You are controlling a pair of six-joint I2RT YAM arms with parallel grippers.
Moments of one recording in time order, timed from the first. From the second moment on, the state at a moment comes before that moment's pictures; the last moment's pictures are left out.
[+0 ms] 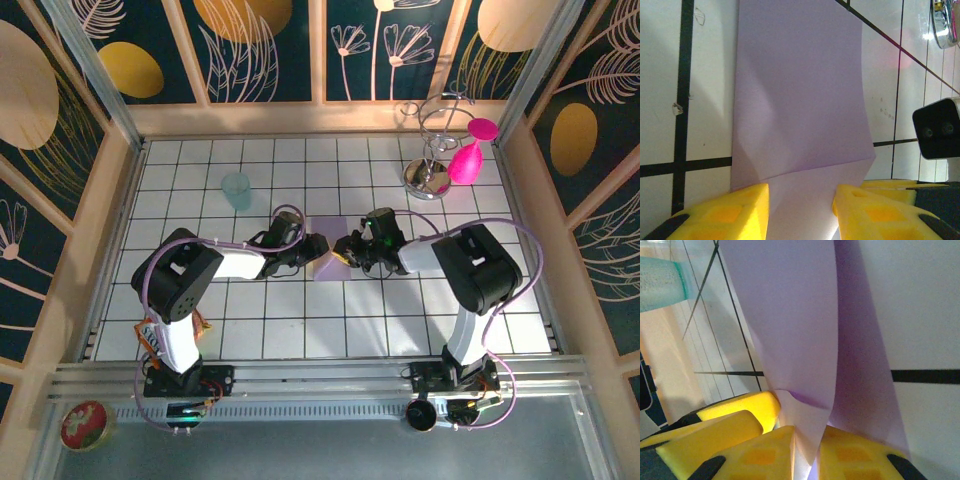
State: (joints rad) left arm -0.66 1.86 0.84 0.30 0.24 -1.03; right arm 0.52 1.82 0.73 0.34 -0.53 1.11
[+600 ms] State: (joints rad) left arm -0.59 1.68 0.69 0.39 0.26 -1.07; right arm 0.51 1.79 0.72 0.42 -0.55 1.08
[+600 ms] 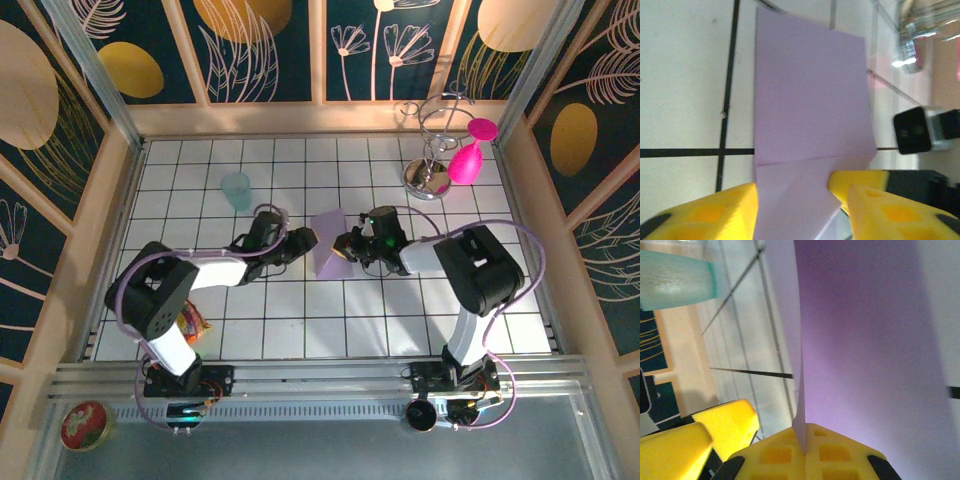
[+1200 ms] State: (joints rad) left arm -0.55 1.54 0.60 0.71 0.49 -1.24; right arm 0.43 1.58 0.68 0.74 -0.76 1.12
